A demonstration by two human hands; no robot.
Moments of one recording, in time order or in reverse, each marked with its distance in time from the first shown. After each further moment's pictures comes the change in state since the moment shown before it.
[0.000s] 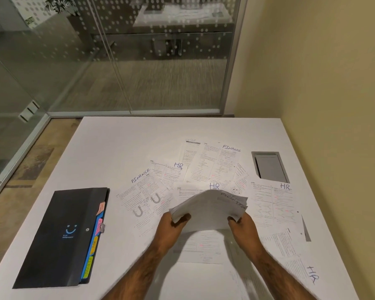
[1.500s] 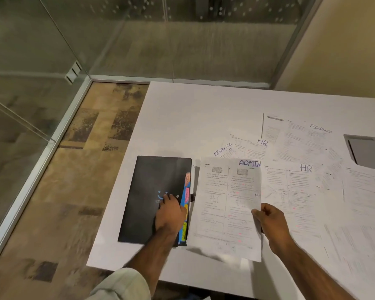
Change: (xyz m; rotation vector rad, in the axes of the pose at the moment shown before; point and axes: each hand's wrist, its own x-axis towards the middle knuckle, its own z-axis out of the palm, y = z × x) left_hand 0.008 -0.173 -0.298 0.978 0.076 -0.362; right_hand -0.079 -0.075 0.248 0.114 -0.045 0.282
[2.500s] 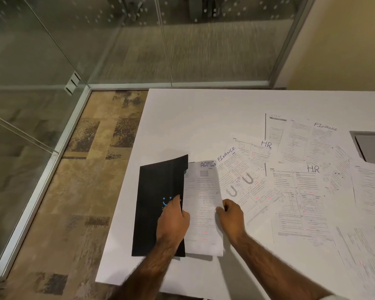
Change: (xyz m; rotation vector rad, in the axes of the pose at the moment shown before) left_hand -0.019 0.002 -0.052 -0.304 0.045 0.110; right_hand -0.013 -0.045 0.124 -0.185 -0.045 -0.095
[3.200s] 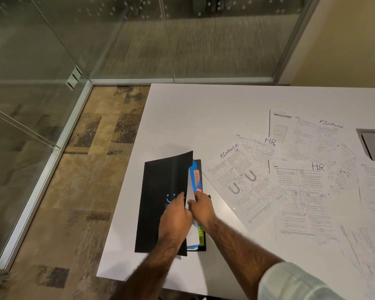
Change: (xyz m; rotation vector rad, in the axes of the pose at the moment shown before) left_hand -0.003 0.001 0.004 0.035 0.004 0.010; right_hand 0.017 -0.020 0.089 0.068 -0.230 0.047
